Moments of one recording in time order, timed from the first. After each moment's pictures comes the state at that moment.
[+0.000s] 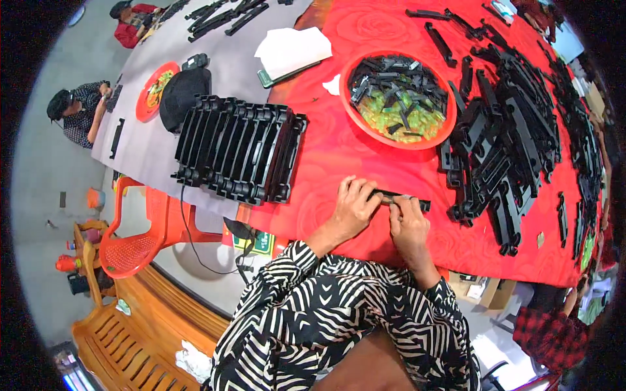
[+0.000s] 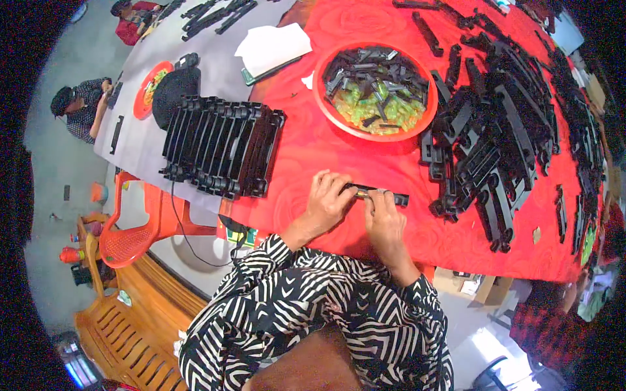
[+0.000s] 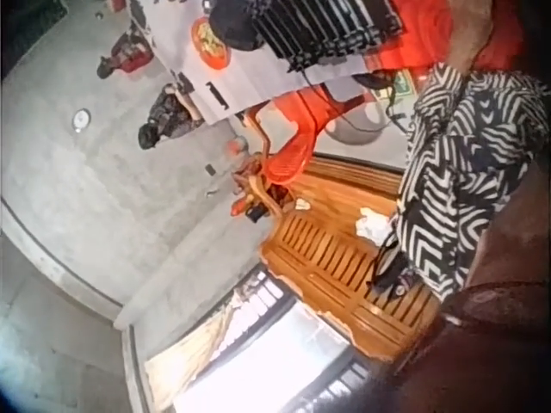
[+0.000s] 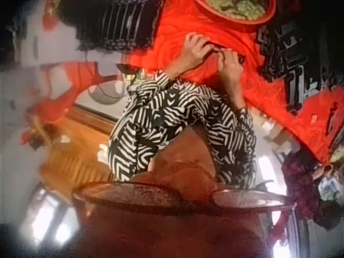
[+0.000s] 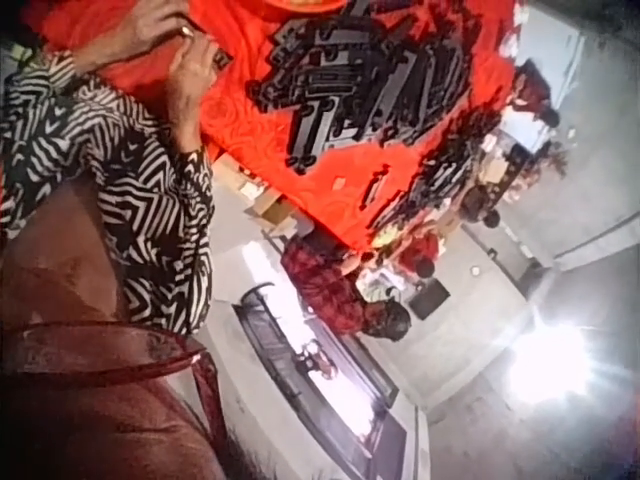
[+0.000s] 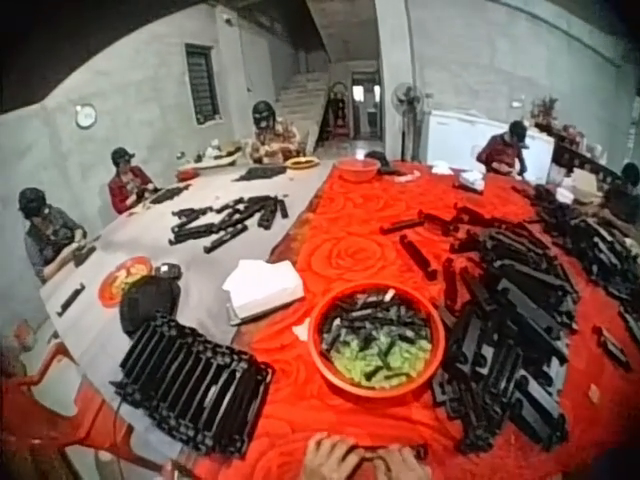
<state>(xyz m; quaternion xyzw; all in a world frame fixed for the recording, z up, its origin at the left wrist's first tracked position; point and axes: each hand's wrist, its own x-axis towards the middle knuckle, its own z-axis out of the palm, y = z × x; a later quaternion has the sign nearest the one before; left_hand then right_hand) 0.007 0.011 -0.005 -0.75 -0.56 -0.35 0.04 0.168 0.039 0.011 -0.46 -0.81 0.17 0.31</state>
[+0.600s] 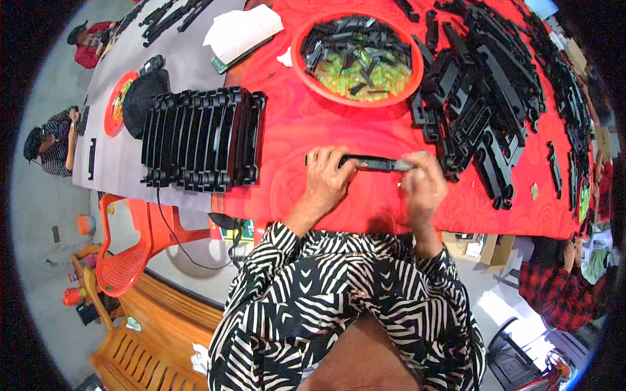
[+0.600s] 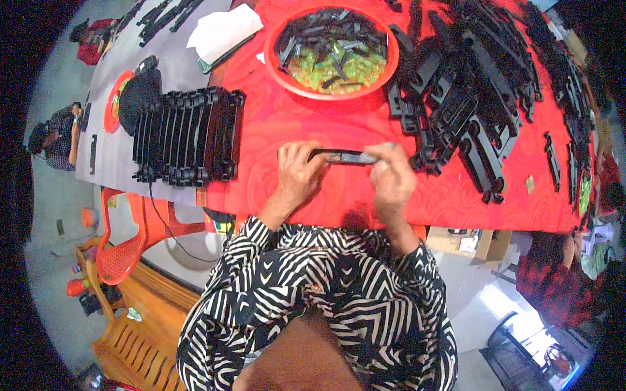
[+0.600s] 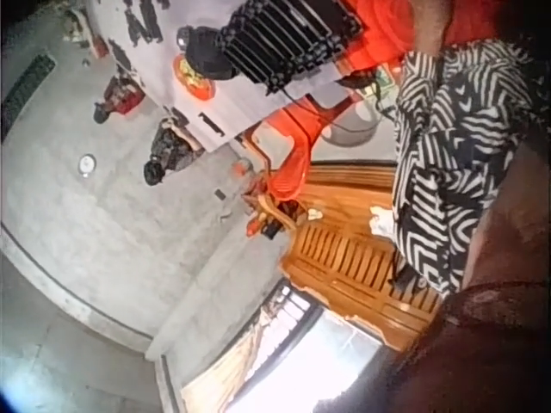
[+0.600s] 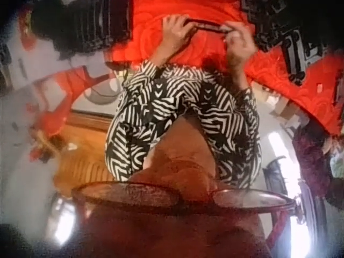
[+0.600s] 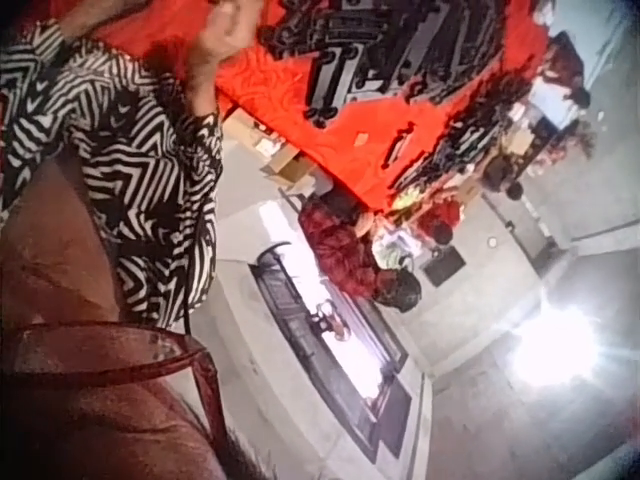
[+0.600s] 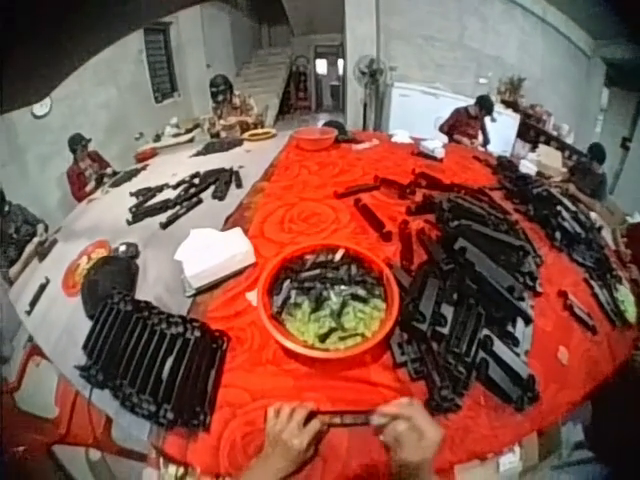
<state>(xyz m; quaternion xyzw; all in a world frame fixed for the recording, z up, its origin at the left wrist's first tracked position) 0.016 0.020 0.001 -0.75 -0.57 -0.34 0.02 0.202 0.053 0.036 -0.39 -0.61 0.41 0.55</state>
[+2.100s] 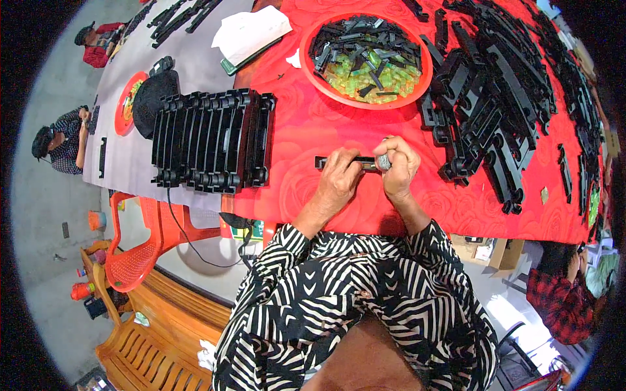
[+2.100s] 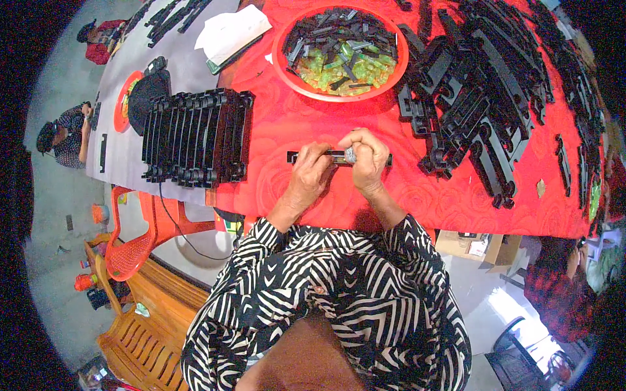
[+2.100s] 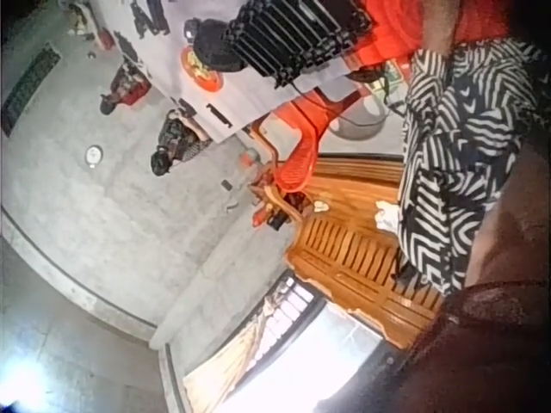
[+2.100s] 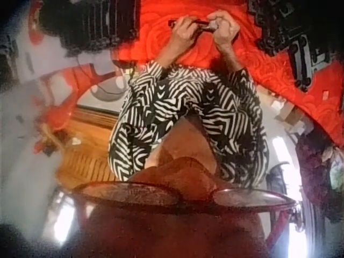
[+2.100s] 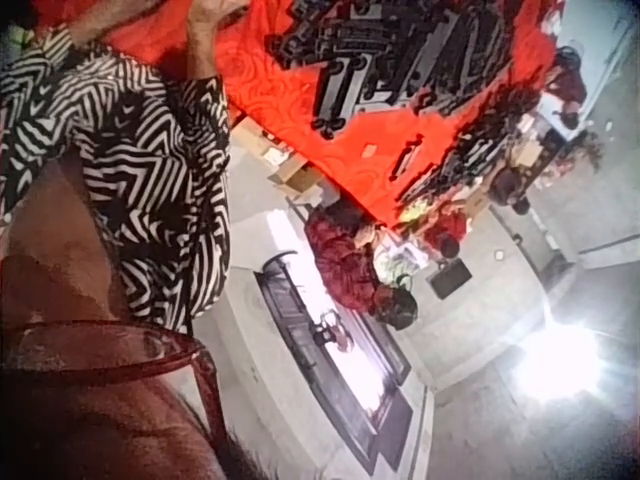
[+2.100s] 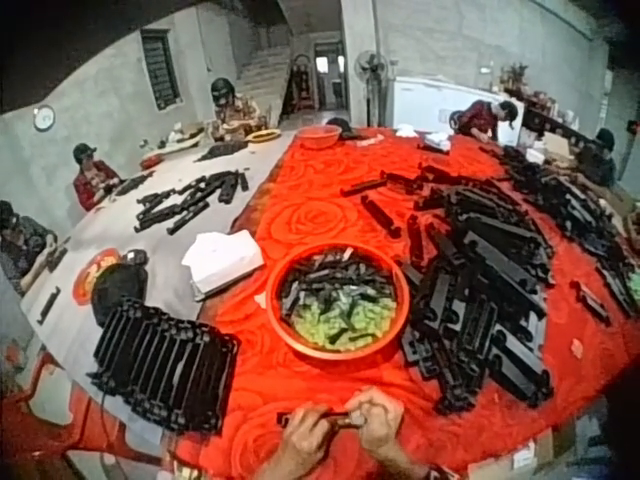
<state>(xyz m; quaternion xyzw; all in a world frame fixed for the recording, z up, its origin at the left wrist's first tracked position) 0.014 0.018 -0.011 -0.74 -0.55 -0.39 -0.07 0.142 0.082 -0.001 -0.32 -0.55 0.52 0.58</state>
